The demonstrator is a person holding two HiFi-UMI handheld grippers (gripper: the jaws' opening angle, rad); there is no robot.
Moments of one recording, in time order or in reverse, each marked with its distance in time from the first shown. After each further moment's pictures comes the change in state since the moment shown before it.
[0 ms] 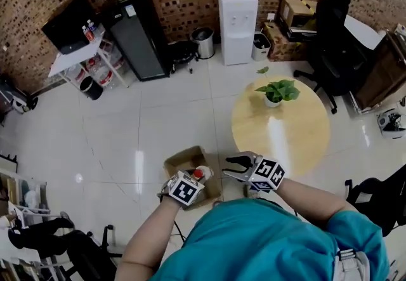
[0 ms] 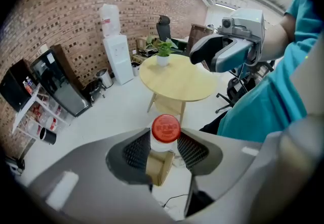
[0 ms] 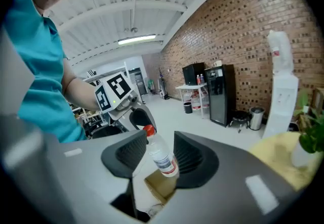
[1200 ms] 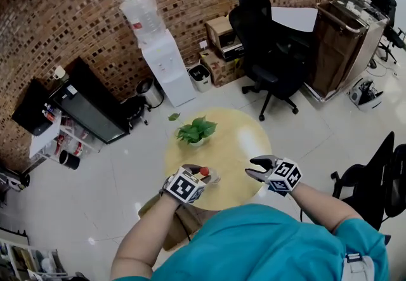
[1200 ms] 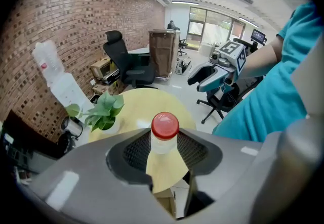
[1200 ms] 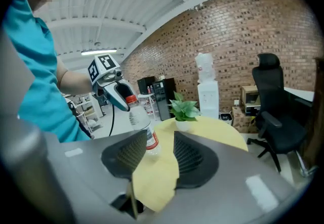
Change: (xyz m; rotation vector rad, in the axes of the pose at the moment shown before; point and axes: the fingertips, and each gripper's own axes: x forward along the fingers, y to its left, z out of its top) left arm 0.072 -0.242 0.385 0.357 -0.080 -0.168; right arm -0.454 -0.146 -0.104 0.176 -0.105 -0.422
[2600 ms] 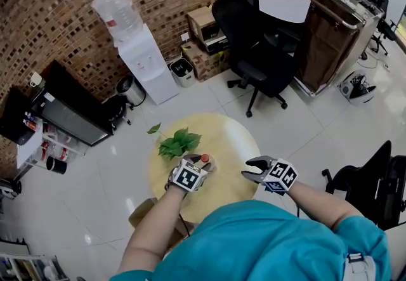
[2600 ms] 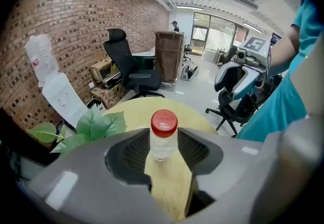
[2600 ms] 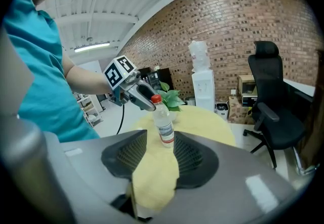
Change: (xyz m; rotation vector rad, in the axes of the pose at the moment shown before) left arm 0.182 0.106 0.031 -0.079 -0.035 -0.012; right arm 0.031 -0.119 -0.044 0.024 0.128 0.005
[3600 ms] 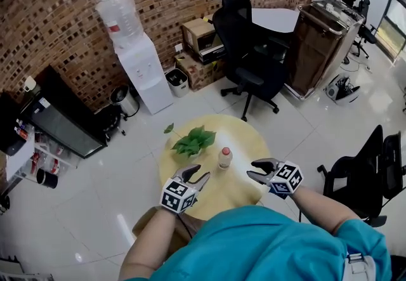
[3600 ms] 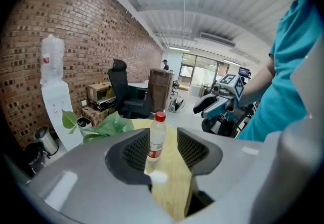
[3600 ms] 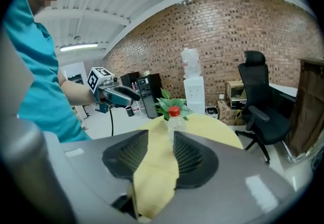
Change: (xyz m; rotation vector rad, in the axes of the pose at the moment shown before) left arm -0.170 0.017 -0.042 -0.016 -0.505 -0.165; right arm 0.050 0.092 0.055 0.041 -0.041 -0.167
